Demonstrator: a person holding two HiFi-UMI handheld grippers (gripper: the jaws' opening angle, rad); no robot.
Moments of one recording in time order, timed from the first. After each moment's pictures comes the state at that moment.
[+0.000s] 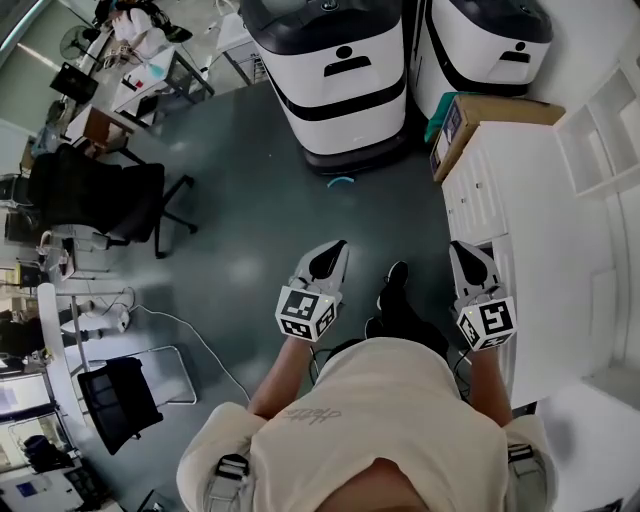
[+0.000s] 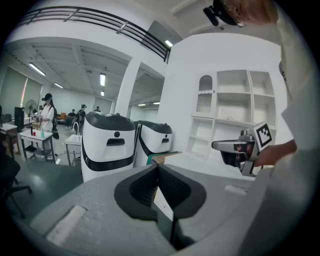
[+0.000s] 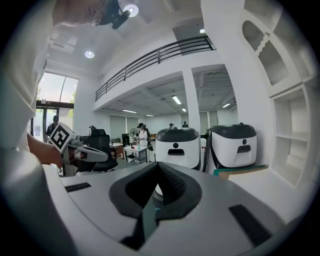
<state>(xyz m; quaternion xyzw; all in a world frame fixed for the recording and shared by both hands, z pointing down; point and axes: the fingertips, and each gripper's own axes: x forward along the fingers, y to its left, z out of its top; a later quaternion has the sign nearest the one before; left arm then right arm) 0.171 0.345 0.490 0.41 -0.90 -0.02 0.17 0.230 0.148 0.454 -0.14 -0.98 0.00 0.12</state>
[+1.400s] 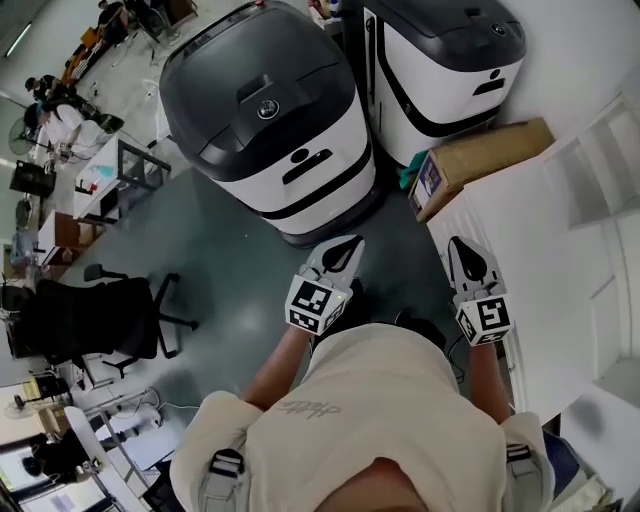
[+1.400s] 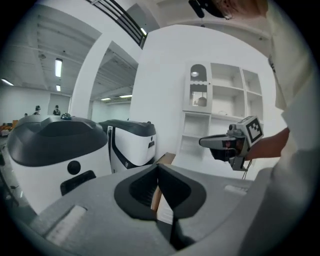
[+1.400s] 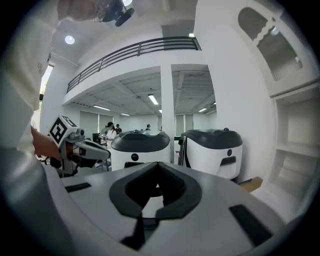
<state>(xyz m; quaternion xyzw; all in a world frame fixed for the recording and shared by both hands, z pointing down) -0.145 0.165 0.466 0.60 -0.79 0.05 0.14 -0.053 0.020 0.444 0.01 -0.99 0.00 0.11</state>
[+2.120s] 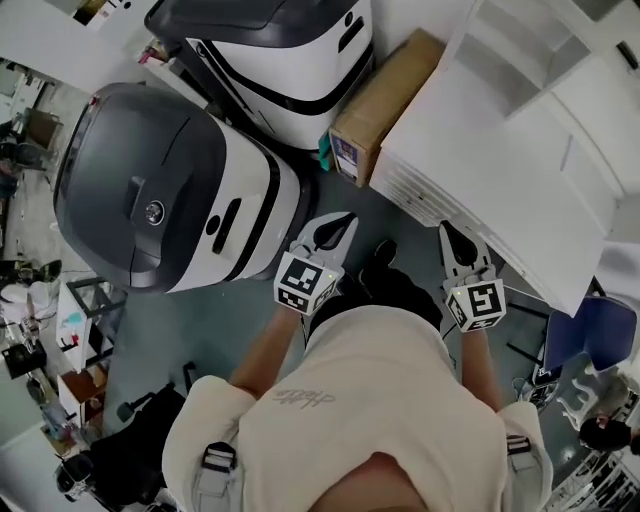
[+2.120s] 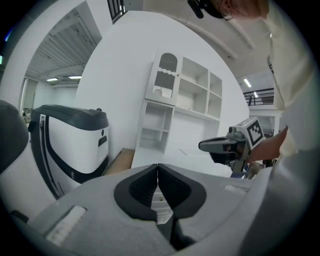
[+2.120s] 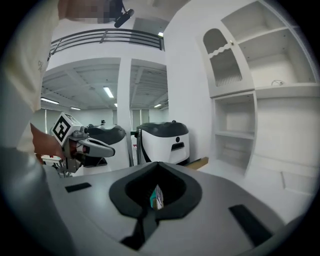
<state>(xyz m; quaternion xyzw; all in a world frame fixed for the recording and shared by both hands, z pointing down) -0.130 0.014 0.484 0.80 -0.57 0.08 0.16 0.018 -0.046 0.466 0.28 -0.95 0.05 0.15</state>
